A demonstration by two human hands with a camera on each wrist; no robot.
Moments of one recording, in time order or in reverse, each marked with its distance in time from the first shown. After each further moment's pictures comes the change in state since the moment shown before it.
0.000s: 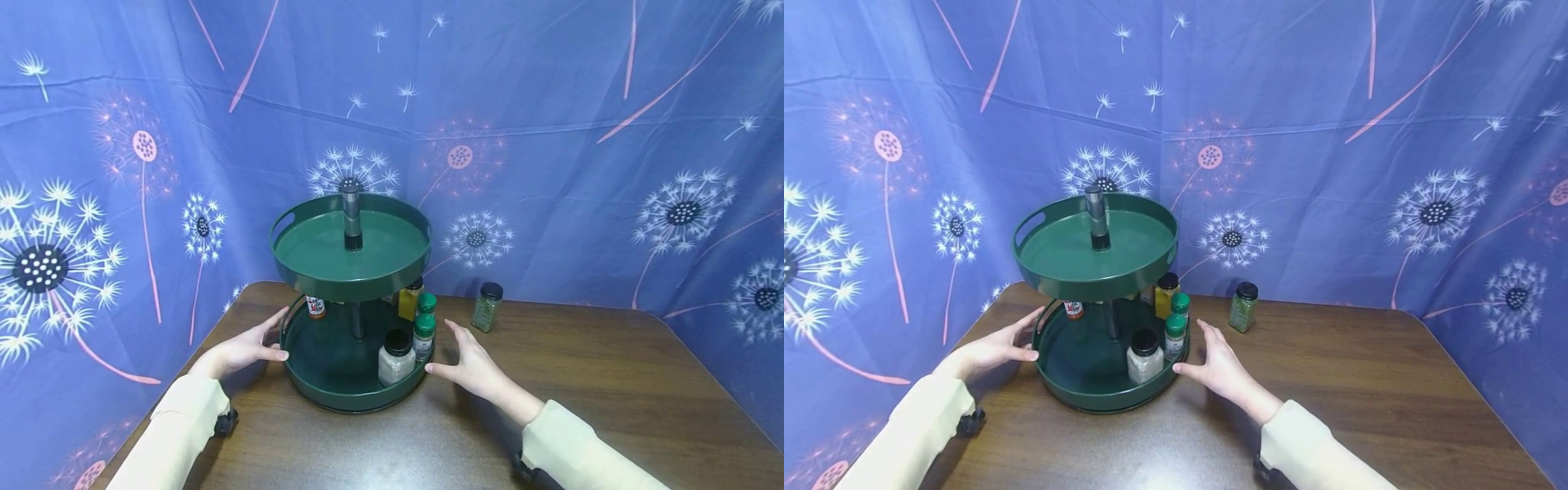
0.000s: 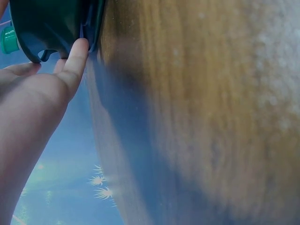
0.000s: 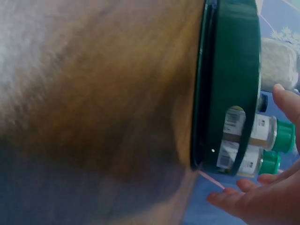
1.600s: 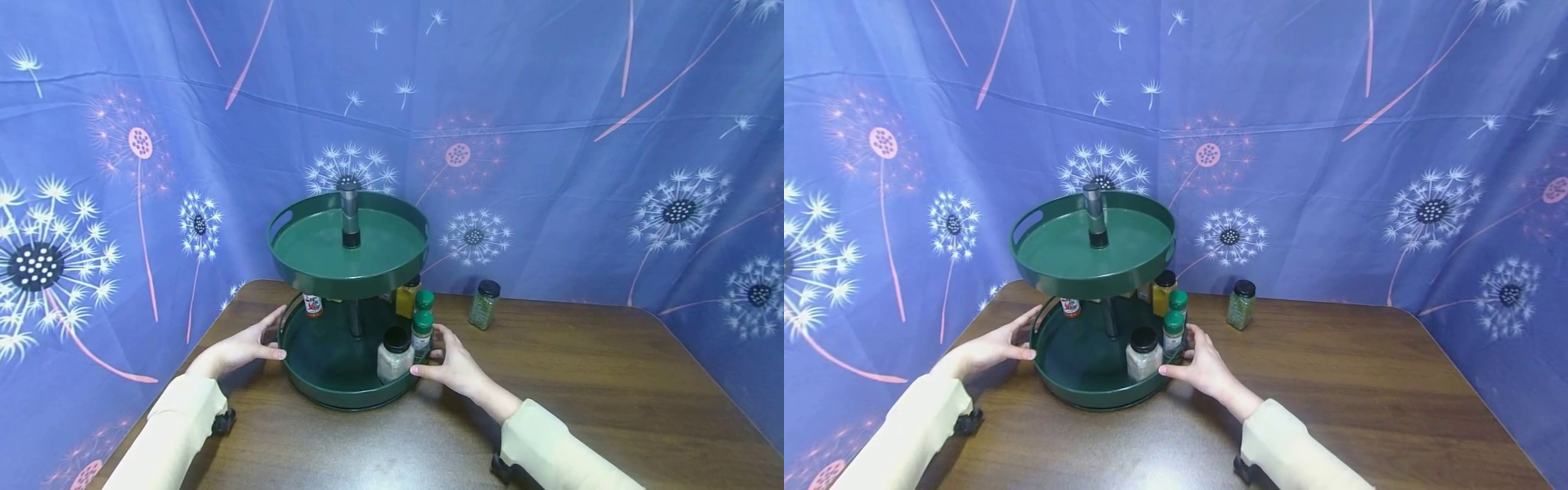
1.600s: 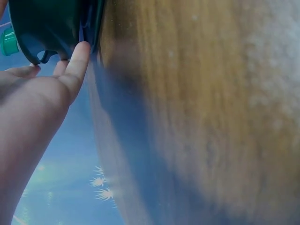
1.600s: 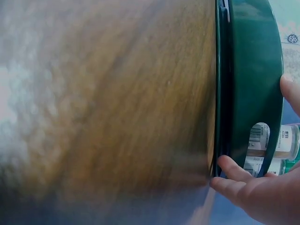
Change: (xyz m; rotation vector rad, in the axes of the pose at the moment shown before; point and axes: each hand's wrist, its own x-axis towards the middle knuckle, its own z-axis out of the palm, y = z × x) left_hand 0.000 -0.002 -0.001 0.023 0.023 0.005; right_hand 0.008 -0.001 0.028 0.301 -0.023 0.098
